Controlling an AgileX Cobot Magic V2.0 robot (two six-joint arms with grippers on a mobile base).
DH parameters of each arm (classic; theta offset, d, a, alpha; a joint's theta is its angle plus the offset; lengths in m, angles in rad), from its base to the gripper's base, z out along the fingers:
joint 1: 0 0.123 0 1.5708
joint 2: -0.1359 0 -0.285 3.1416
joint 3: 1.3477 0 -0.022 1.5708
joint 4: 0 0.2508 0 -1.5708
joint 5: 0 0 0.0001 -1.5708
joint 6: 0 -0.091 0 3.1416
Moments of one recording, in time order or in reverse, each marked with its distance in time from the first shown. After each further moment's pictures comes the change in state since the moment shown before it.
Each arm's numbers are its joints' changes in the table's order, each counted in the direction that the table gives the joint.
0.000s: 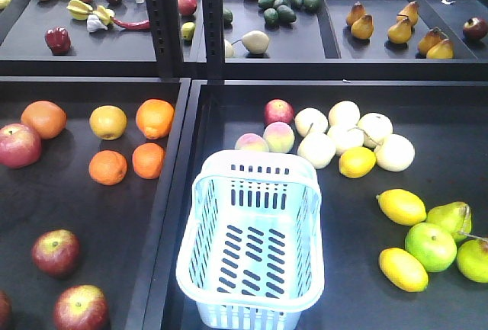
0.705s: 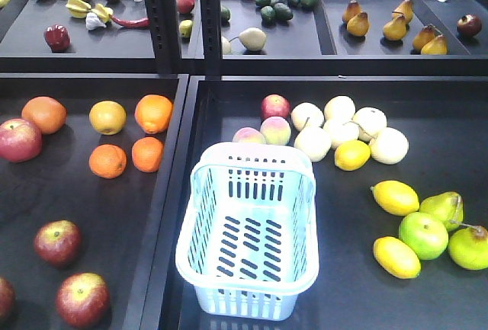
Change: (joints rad) left arm 0.000 0.000 0.000 0.000 0.000 0.000; right arm 0.000 0.000 0.000 0.000 0.000 0.000
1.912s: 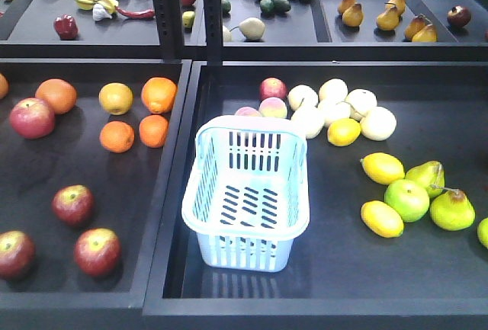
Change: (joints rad) left arm 0.000 0.000 0.000 0.000 0.000 0.000; right arm 0.000 0.000 0.000 0.000 0.000 0.000
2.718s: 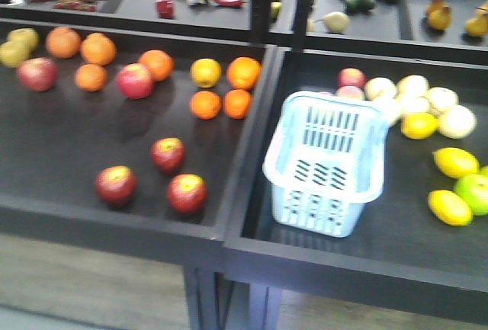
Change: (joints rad) left arm 0.000 0.000 0.000 0.000 0.000 0.000; right arm 0.000 0.000 0.000 0.000 0.000 0.000
